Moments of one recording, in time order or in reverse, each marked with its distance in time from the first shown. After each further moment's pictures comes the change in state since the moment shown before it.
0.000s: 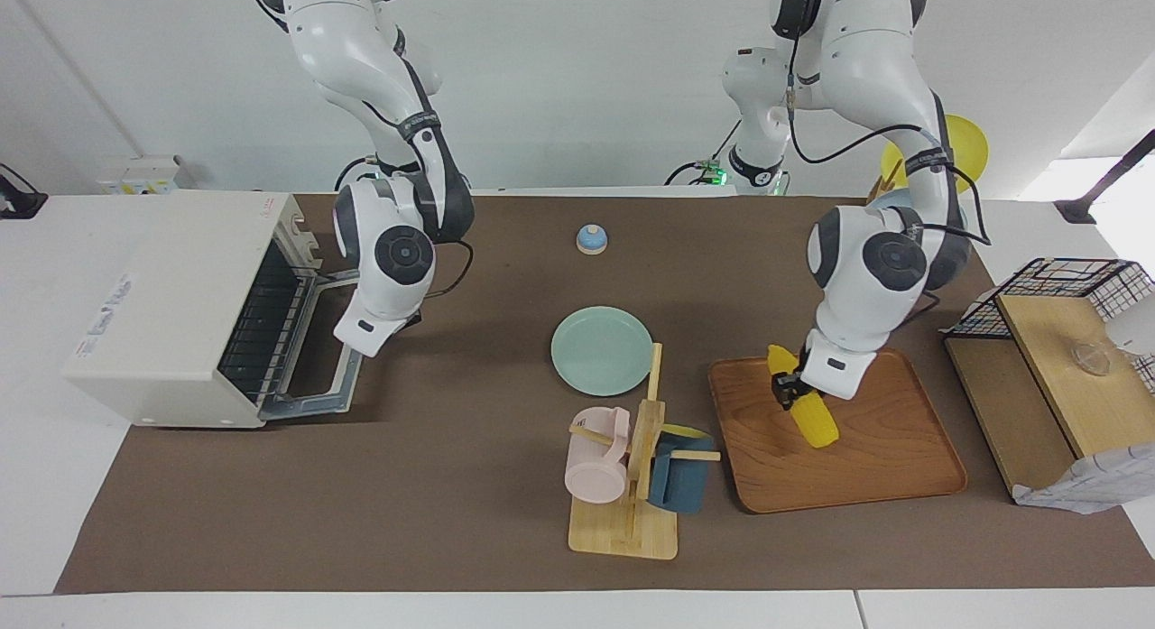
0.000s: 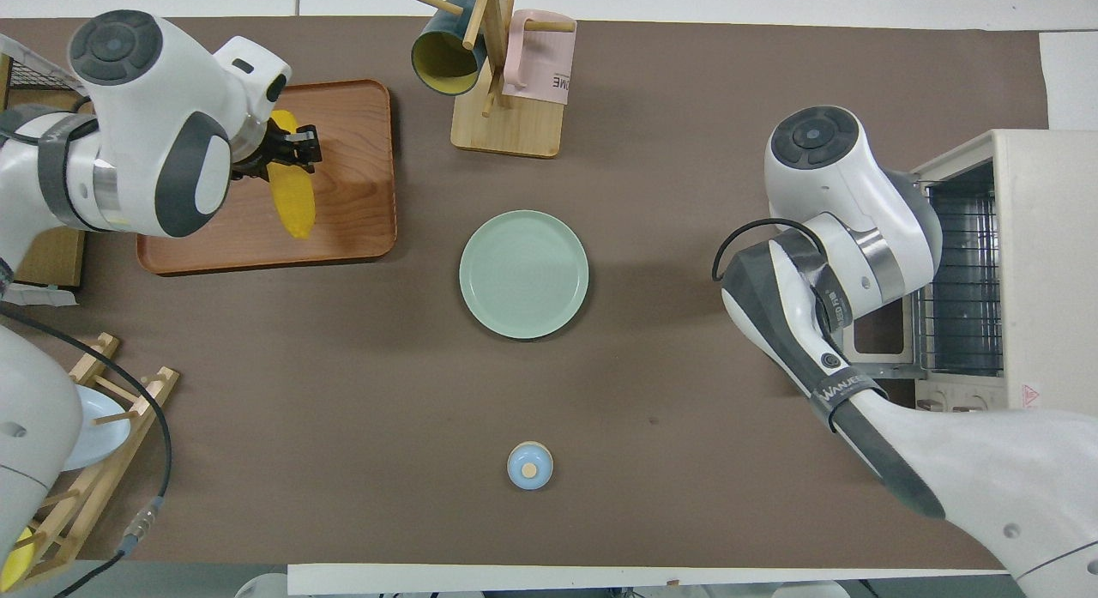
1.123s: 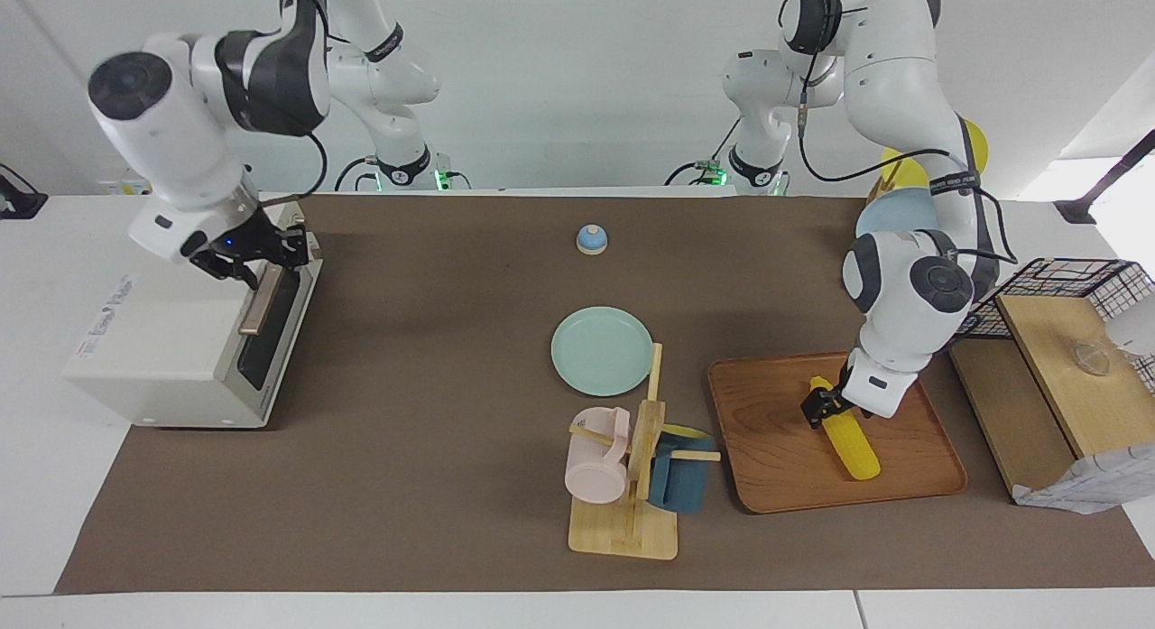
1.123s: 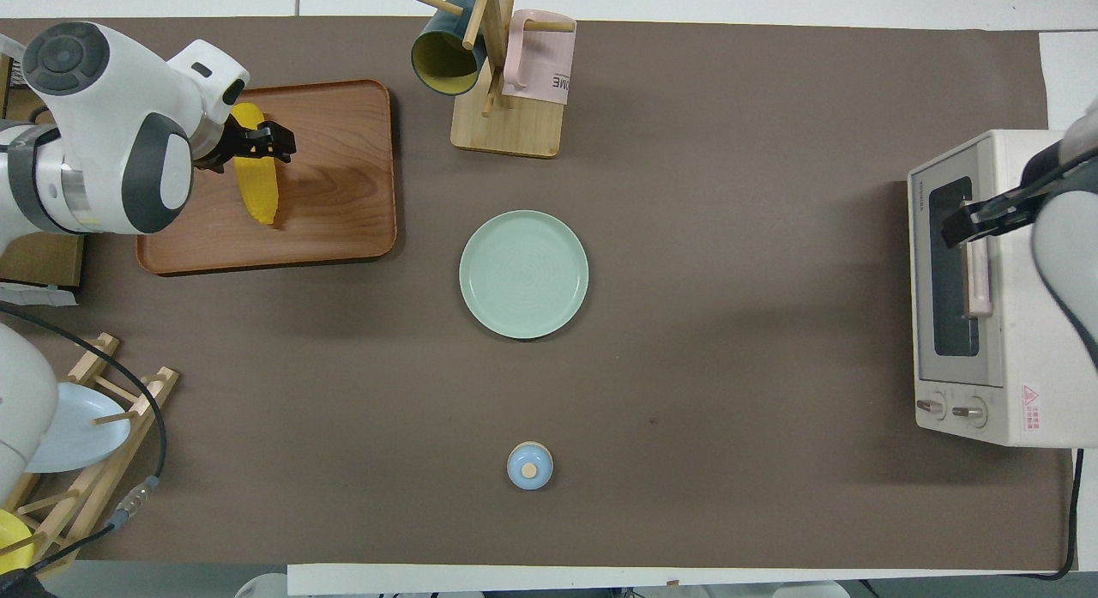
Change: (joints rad) left arm 0.038 -0.023 -0.014 -0.018 -0.001 0.000 0.054; right arm -0.244 -0.263 -0.040 0.182 0.320 -0.103 -0.202
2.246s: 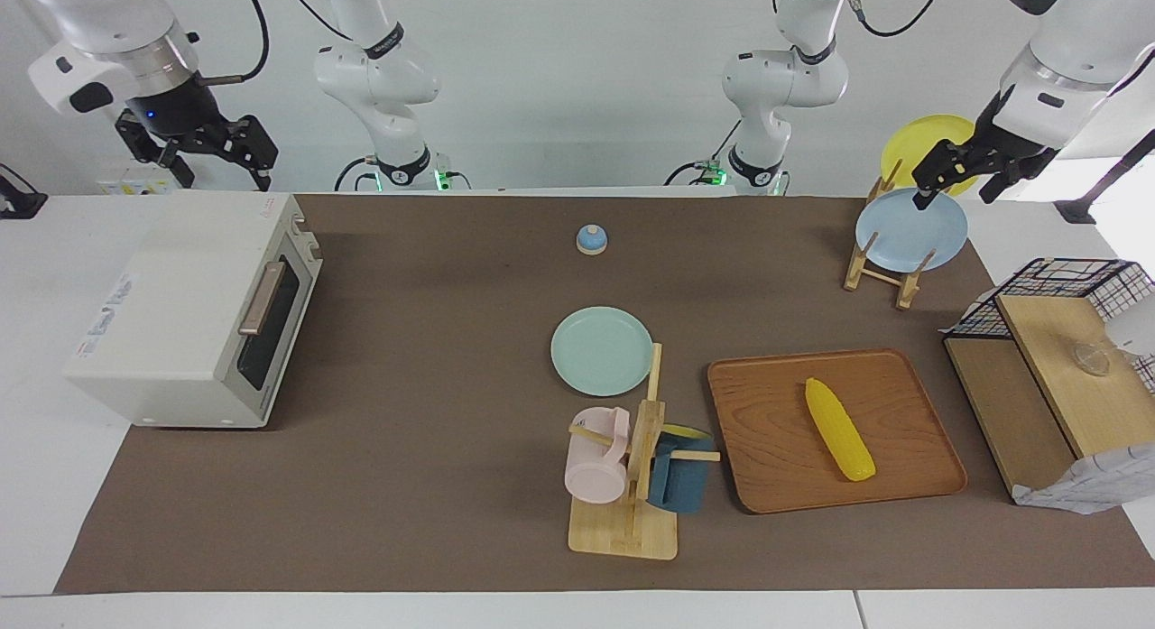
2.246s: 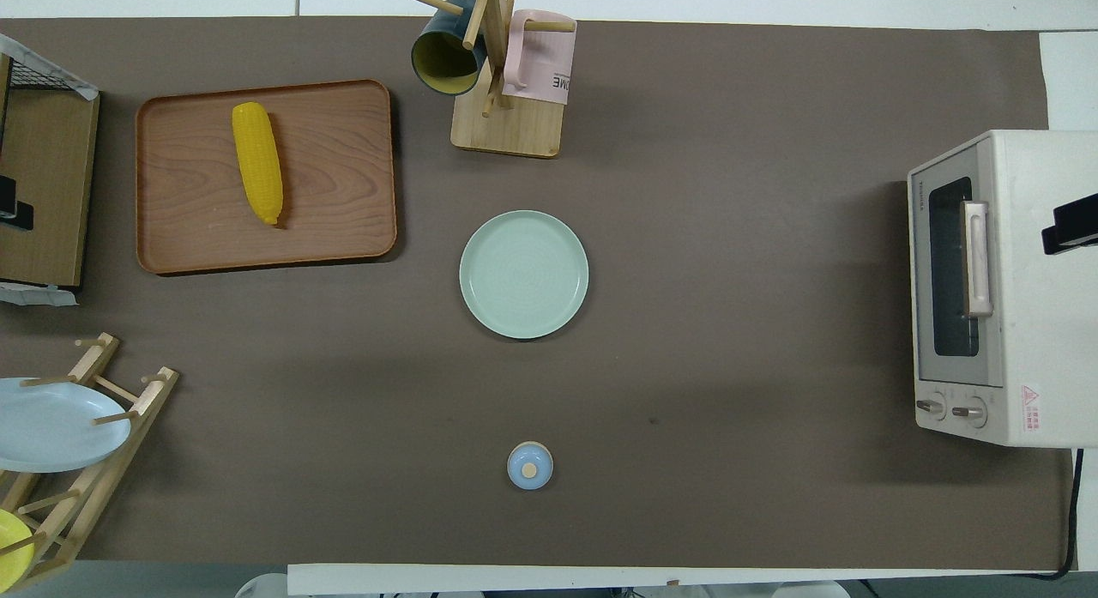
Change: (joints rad) left arm 0.044 -0.424 0.053 0.227 0.015 -0.736 0.193; right arm 0.018 -0.021 -0.009 0.230 -0.027 -0.298 0.181
